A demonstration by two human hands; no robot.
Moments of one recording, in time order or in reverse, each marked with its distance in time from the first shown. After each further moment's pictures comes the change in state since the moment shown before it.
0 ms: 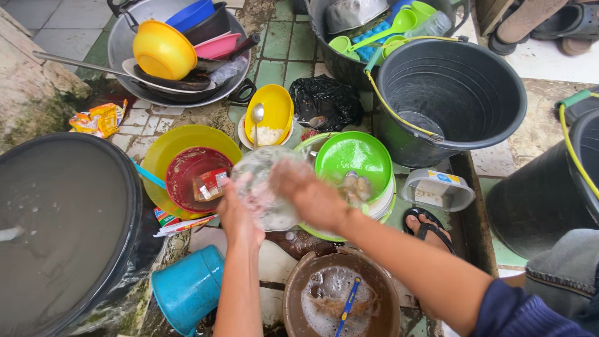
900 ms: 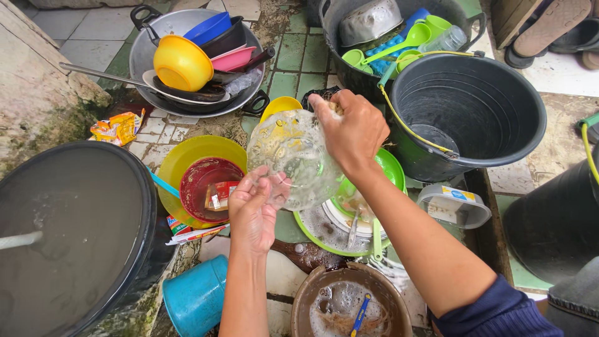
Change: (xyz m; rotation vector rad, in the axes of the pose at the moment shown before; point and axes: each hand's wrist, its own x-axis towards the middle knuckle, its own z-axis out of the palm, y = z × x) left_hand -0.007 0.037 0.021 -0.222 -0.444 0.030; right_hand 0.056 0.039 -0.108 -0.032 0.947 0.711
